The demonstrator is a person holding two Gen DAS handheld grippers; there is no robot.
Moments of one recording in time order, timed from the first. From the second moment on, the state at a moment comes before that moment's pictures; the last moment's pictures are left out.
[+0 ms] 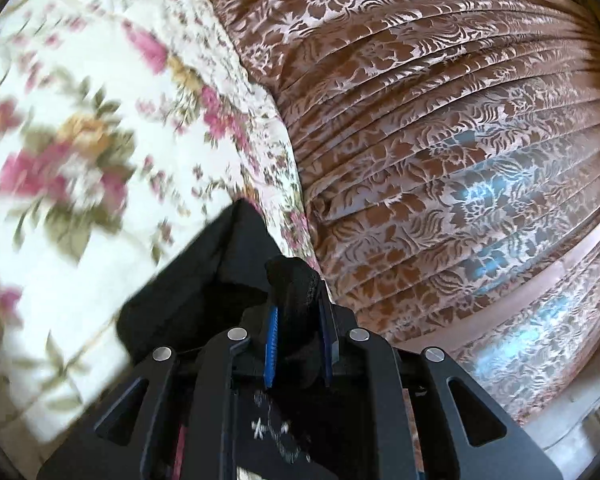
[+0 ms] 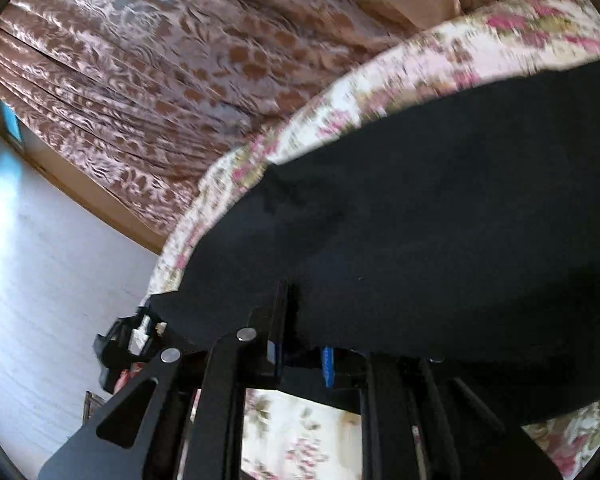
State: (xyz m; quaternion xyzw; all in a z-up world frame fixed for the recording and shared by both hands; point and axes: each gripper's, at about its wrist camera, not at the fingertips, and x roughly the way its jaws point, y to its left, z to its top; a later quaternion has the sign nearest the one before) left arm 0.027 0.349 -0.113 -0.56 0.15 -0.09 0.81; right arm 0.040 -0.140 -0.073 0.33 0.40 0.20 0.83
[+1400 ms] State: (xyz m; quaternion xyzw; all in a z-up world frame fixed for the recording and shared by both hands) left arm 0.006 0.327 -0.099 -0.64 0.22 -0.06 0.74; right arm 0.037 -0.139 -0.104 0.31 0.35 0.24 0.85
